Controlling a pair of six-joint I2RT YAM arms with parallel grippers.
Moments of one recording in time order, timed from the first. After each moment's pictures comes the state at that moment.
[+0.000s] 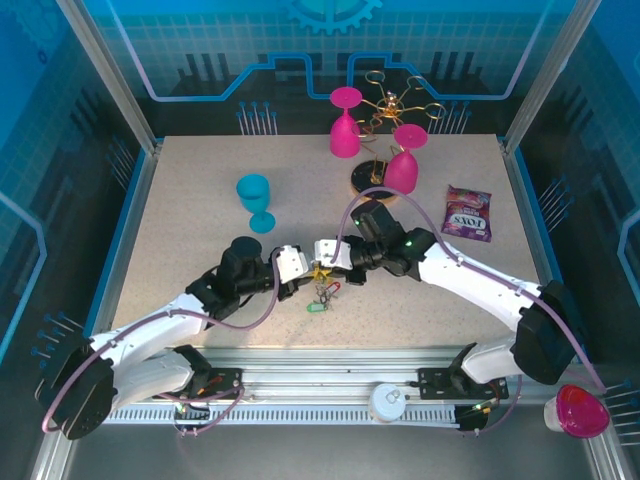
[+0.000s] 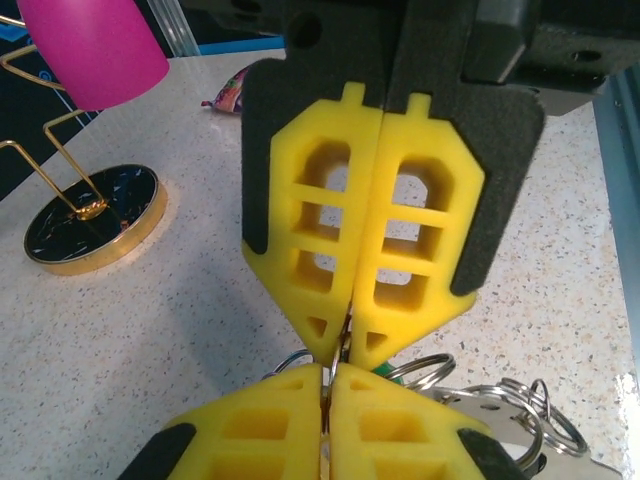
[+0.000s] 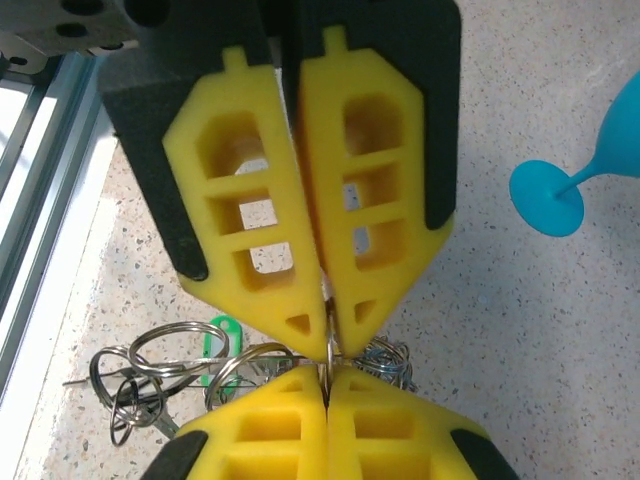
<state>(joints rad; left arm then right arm) -0.63 1.05 0.52 0.12 0.42 0.42 0.75 1.39 1.06 -0.50 -0.45 -0.79</state>
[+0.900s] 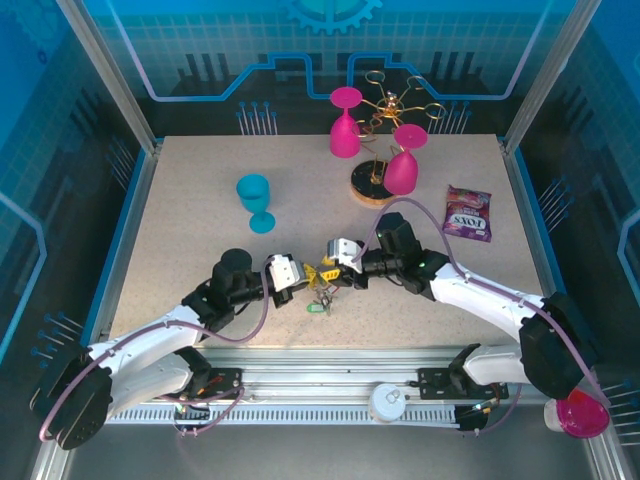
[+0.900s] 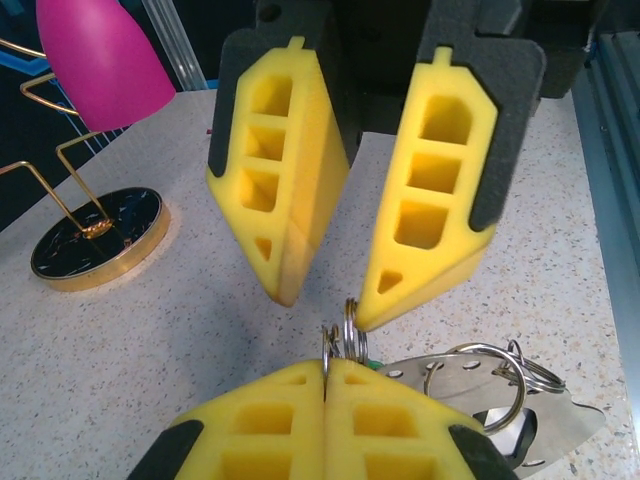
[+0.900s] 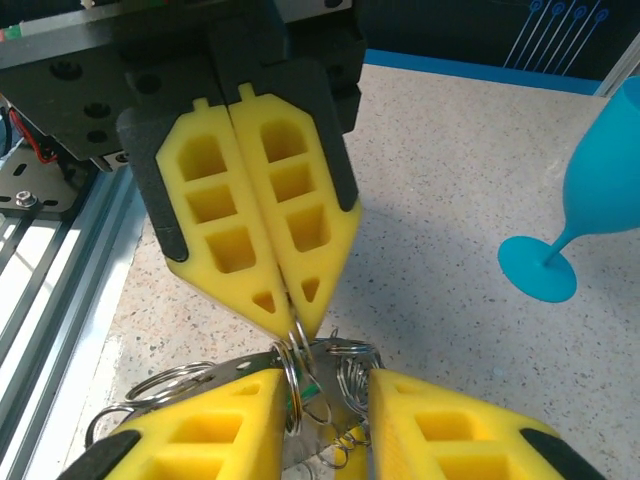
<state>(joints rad) -0.62 0.99 0.38 0.32 0.47 0.37 0.66 1.30 0.75 0.00 -0.67 -0.56</state>
